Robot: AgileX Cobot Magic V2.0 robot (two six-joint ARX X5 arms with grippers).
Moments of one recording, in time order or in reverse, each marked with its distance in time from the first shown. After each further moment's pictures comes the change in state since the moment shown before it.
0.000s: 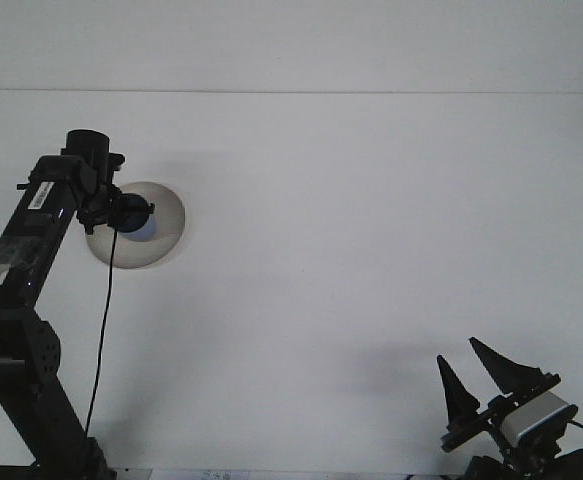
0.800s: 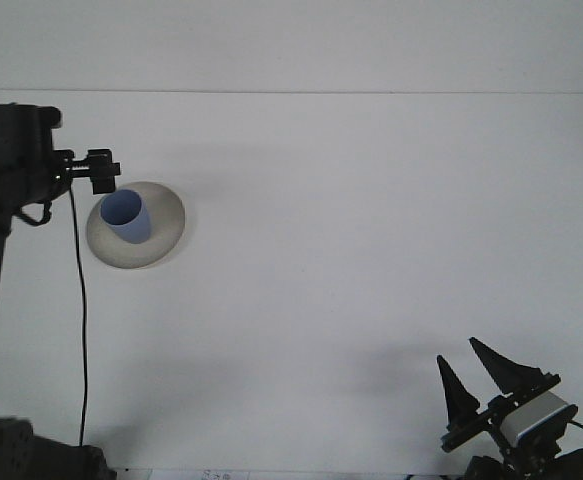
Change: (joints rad) left arm 0.001 -0.372 0.198 -0.107 0.134 -0.126; right arm 0.000 0.000 0.000 -0.002 0.000 0.000
